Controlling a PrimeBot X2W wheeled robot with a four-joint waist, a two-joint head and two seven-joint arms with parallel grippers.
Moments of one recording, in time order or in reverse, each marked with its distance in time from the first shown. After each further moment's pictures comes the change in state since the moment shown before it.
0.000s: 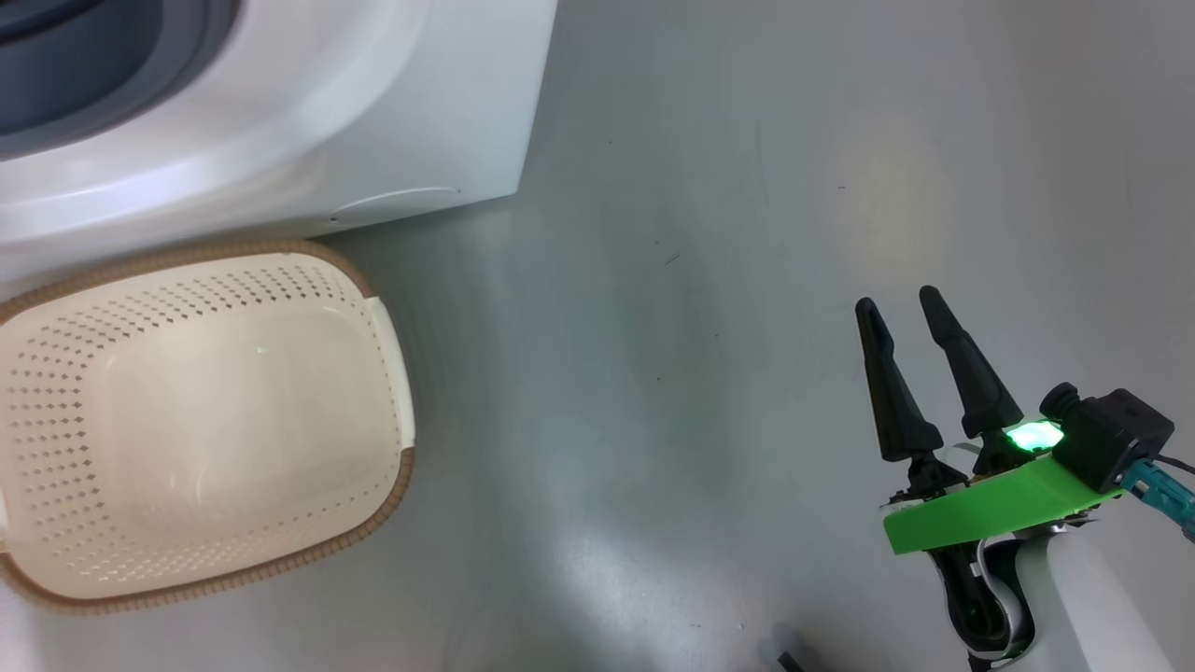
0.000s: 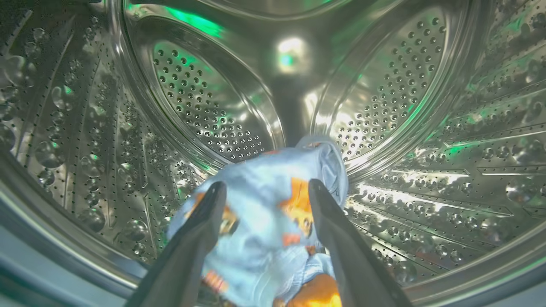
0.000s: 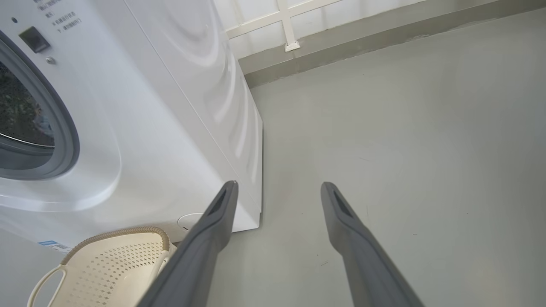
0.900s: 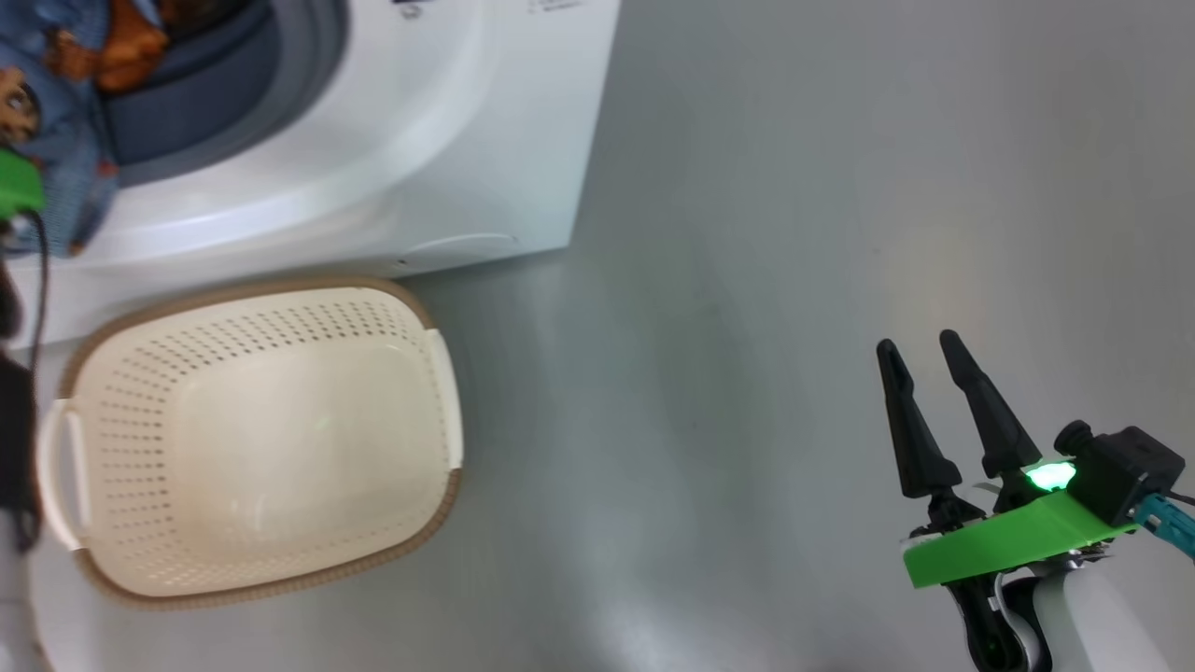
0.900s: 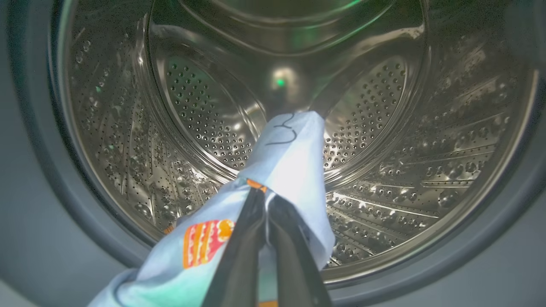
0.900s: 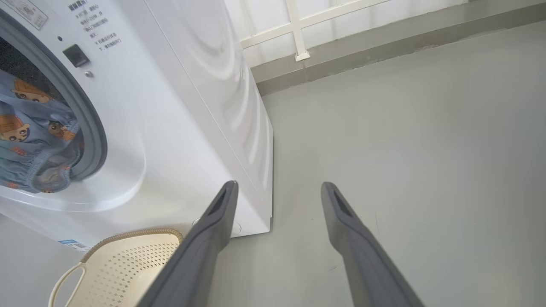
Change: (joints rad) left arm 0.261 -0.078 0.010 -0.219 -0.133 0.000 0.003; right arm 0.068 -0.022 -0.025 0.007 0.000 0.000 0.000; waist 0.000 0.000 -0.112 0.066
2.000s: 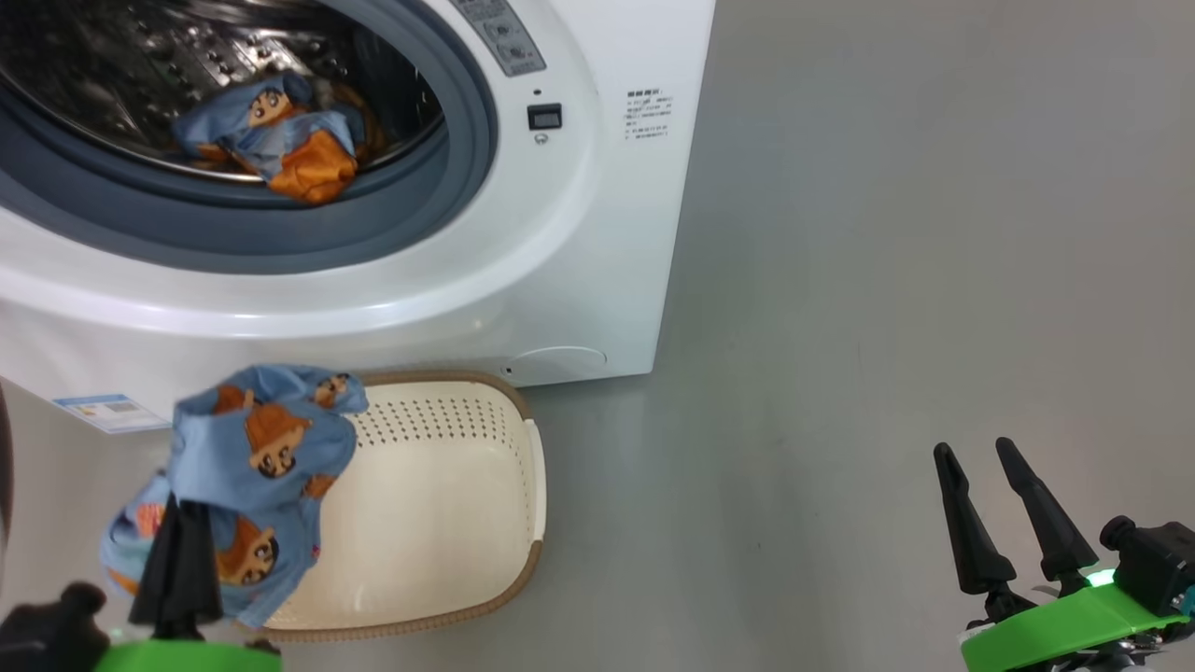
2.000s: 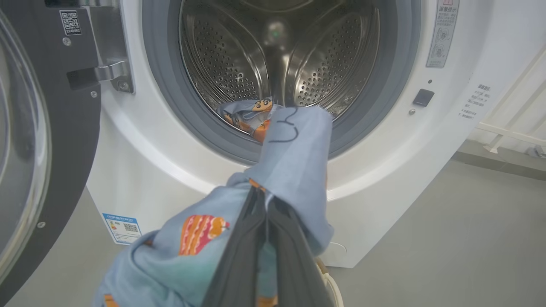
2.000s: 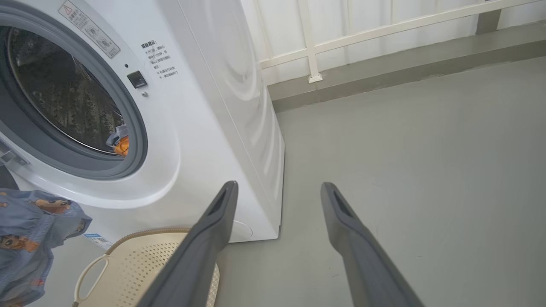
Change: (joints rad) left arm 1.001 -0.183 0.024 -0.672 0.056 0.000 0.004; right arm 0.173 -0.059 -0.055 0.016 0.001 0.000 0.000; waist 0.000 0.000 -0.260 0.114
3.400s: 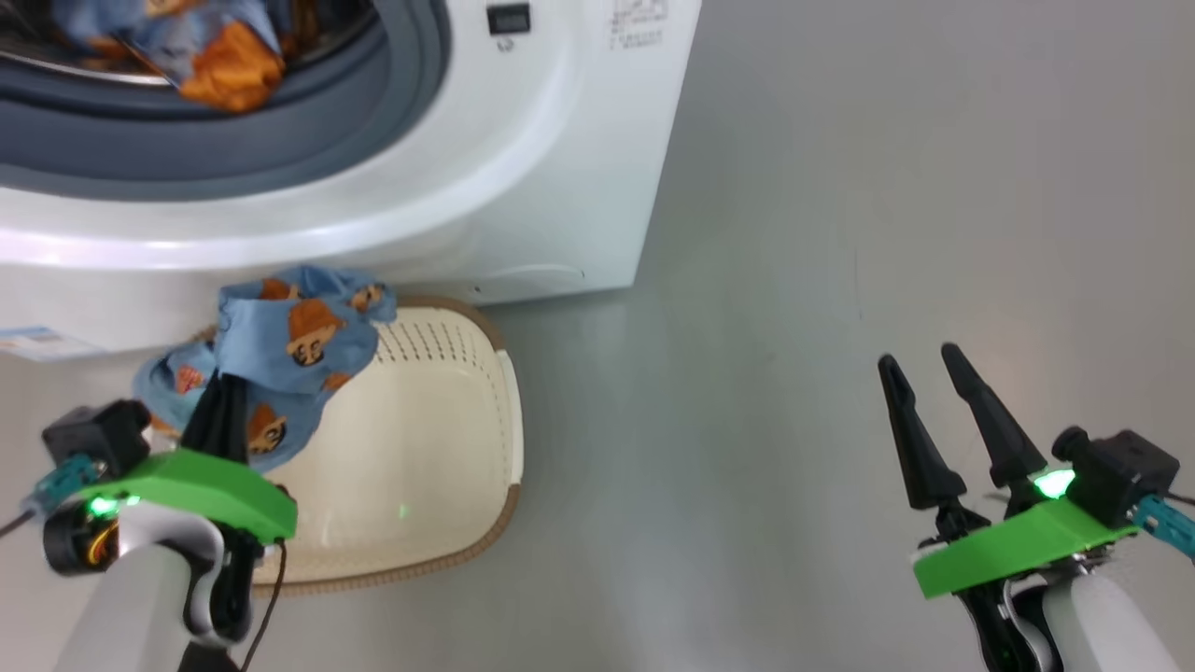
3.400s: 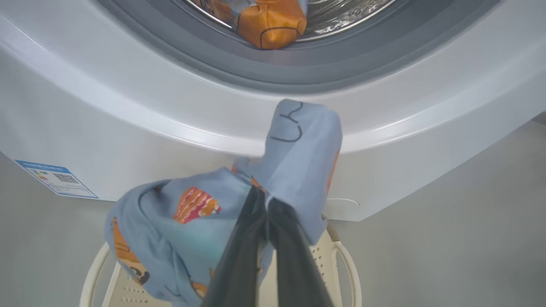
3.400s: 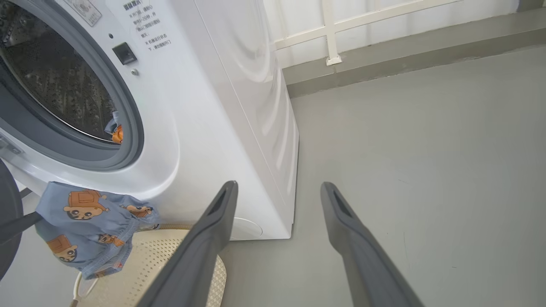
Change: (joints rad) left arm -0.518 0.113 -0.280 0.596 -0.220 0.000 0.000; right arm -0.182 0.013 0.085 0.021 -0.006 0.000 0.000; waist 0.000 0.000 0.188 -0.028
